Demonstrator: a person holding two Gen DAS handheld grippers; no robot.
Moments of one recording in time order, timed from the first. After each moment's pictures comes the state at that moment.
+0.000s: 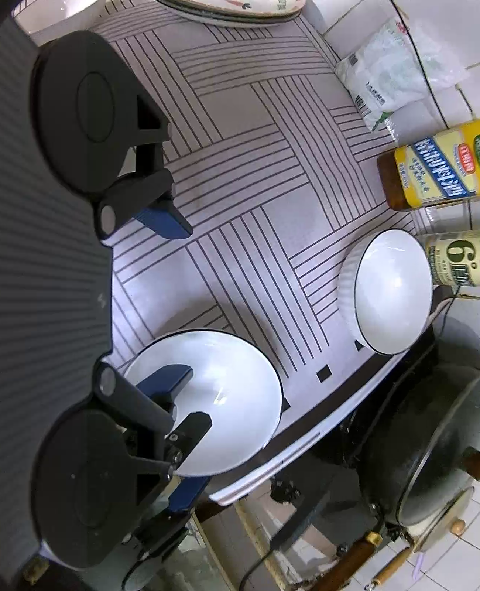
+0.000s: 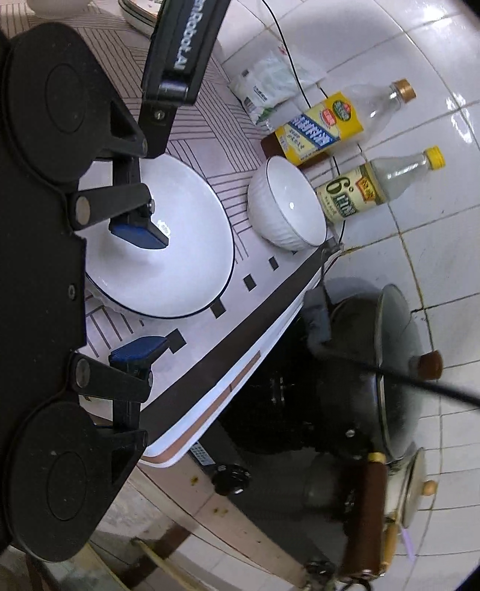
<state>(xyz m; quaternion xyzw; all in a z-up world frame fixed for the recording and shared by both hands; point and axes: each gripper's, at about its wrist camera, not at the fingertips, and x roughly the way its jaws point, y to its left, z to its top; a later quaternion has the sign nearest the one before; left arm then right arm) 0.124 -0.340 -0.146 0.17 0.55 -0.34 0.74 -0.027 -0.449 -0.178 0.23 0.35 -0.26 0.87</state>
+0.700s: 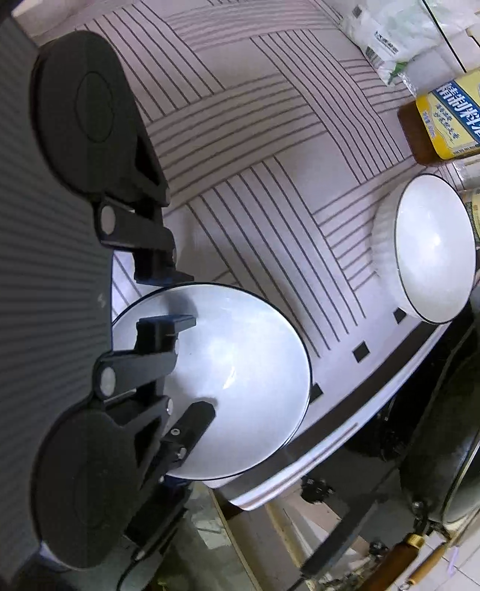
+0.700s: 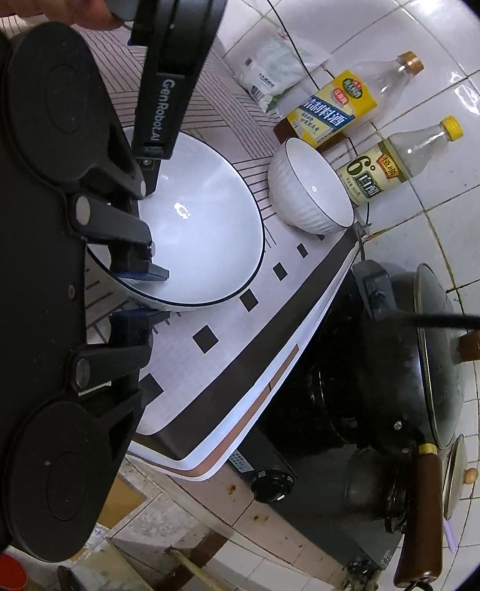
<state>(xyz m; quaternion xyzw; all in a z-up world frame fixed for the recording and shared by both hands) 0.114 -0.367 -0.177 0.20 0.57 -0.36 0.71 -0.022 -0.457 -0.196 0.28 0.37 -0.26 0.85</state>
